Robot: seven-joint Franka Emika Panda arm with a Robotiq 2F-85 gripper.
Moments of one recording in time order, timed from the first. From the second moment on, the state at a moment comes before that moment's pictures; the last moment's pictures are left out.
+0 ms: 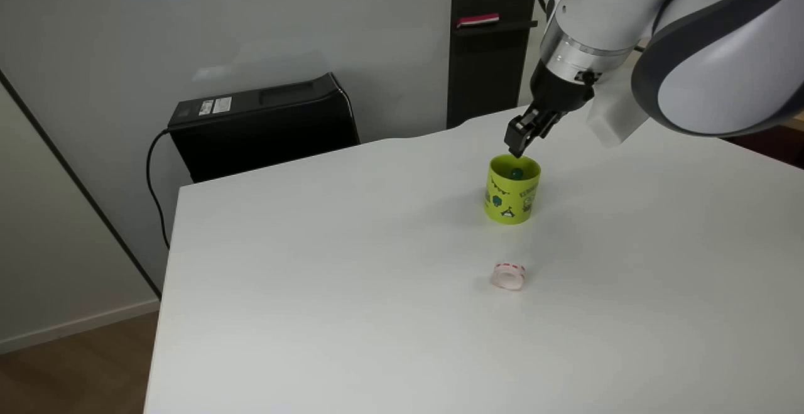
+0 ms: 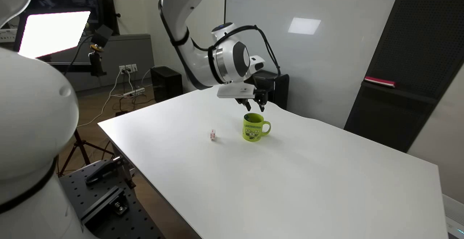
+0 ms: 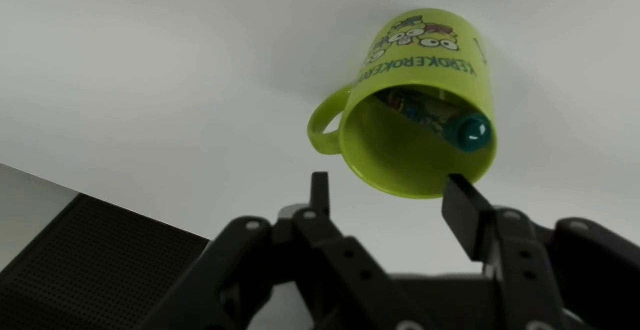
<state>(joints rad) 0.59 0.53 -0.47 -2.16 -0.37 3.08 0.33</state>
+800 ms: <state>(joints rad) 0.54 0.55 -0.40 -2.17 -0.26 3.08 0.28</state>
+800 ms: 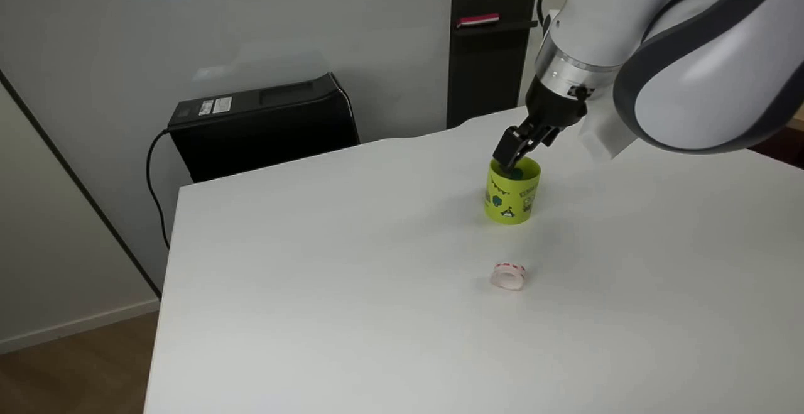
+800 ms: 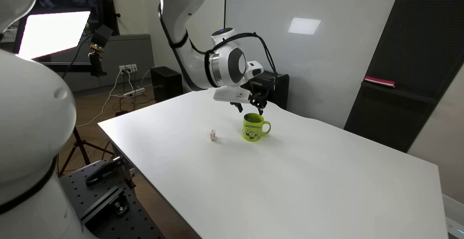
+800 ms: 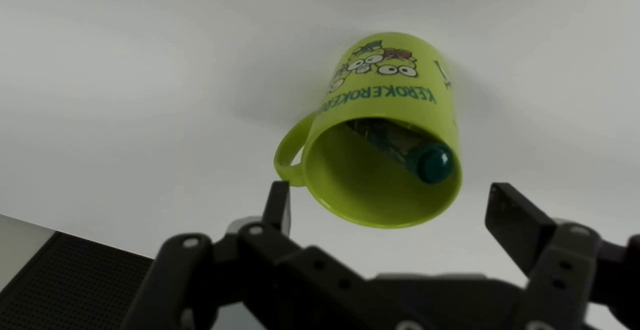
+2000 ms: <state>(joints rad) 0.51 0.57 -0.36 -2.17 -0.21 3.08 0.25</state>
